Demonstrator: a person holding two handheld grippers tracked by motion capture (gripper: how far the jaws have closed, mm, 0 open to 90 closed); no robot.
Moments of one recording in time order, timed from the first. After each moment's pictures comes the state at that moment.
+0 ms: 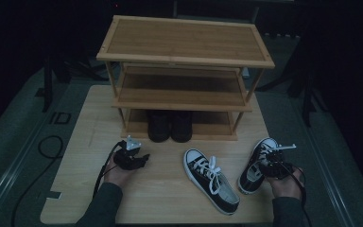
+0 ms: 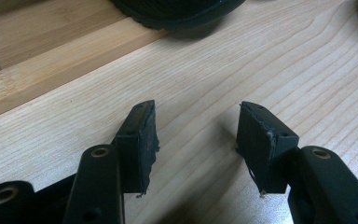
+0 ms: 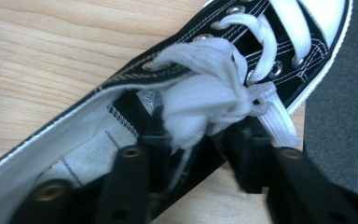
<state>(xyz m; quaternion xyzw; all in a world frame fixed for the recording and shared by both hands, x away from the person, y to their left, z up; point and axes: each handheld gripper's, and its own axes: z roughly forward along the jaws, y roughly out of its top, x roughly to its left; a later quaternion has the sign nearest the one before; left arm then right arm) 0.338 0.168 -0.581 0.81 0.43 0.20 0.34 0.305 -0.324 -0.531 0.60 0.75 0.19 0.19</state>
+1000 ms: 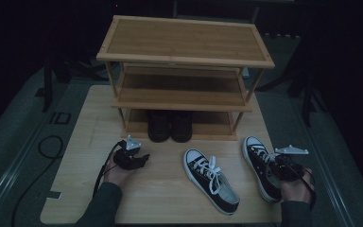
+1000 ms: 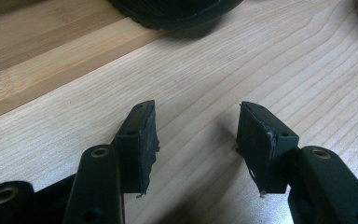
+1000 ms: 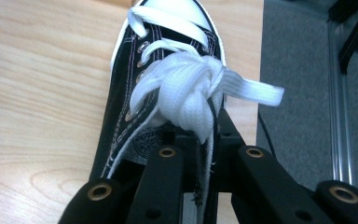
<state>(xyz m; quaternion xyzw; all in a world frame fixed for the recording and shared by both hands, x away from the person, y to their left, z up) 0.339 0.169 -0.580 0.82 0.43 0.19 0.34 0.288 -0.341 -0.517 0.57 0.74 0.23 0.27</state>
